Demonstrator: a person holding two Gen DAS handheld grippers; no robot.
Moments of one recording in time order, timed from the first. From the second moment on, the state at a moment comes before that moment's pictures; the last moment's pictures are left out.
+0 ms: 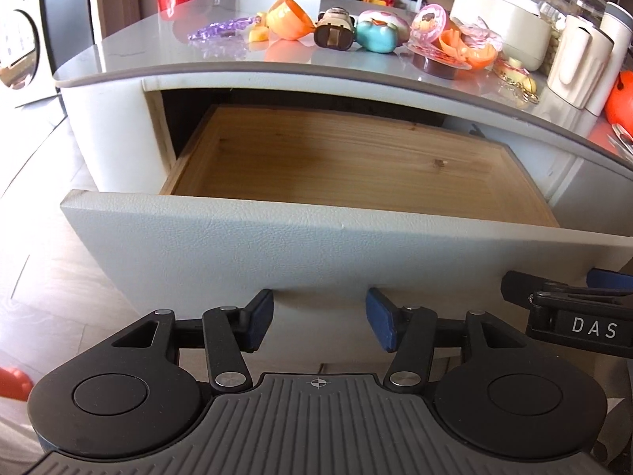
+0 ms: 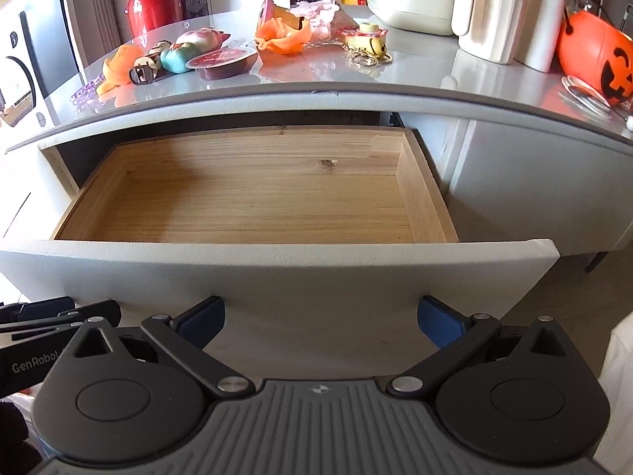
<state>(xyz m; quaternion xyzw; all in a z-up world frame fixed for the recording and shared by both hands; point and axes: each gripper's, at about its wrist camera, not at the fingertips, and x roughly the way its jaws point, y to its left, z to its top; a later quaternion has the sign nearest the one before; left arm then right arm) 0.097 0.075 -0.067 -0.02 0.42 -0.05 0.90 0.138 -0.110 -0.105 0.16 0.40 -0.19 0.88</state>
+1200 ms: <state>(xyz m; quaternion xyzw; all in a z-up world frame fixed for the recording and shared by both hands) 0.175 0.052 -0.100 -0.02 0.29 -0.05 0.96 0.213 -0.160 -0.143 0.17 0.23 -0.20 0.94</state>
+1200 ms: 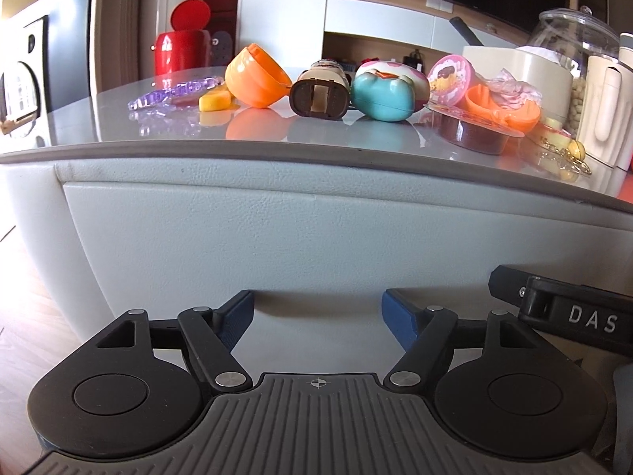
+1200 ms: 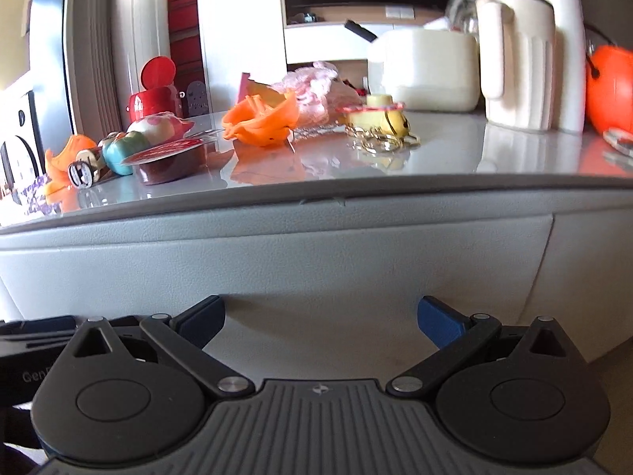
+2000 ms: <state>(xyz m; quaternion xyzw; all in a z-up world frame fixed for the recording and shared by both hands) 0.029 0.080 -0.021 -0.01 0.31 -0.04 0.95 0.117 -0.119 -0.067 0.15 0.35 -0.18 0.91</state>
